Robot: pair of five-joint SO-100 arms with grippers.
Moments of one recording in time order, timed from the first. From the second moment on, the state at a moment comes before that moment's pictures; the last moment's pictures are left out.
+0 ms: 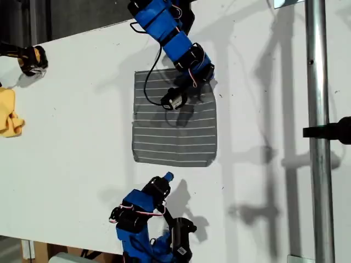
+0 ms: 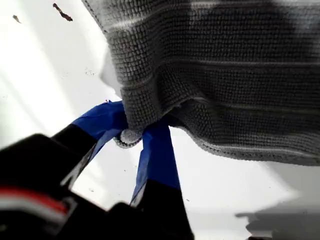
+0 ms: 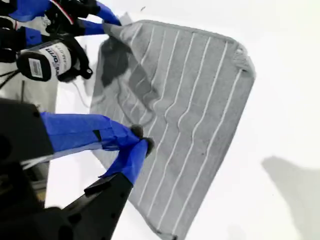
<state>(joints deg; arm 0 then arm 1) 3.9 85.9 58.8 93.1 -55.6 -30.7 94.7 127.0 58.8 69.1</state>
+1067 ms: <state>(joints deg) 9.6 75.4 57.7 85.2 -49.4 -30.3 94.7 127.0 59.1 68.4</state>
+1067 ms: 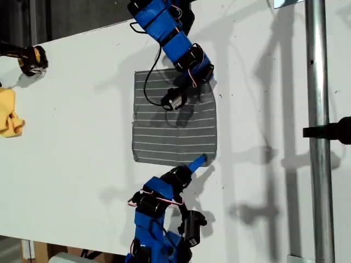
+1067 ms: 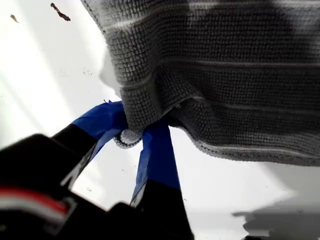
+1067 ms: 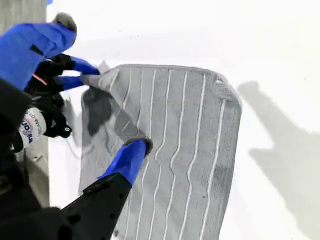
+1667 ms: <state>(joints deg) 9.7 54.1 57.8 78.0 -50.8 -30.3 94.7 127.0 59.1 68.4</state>
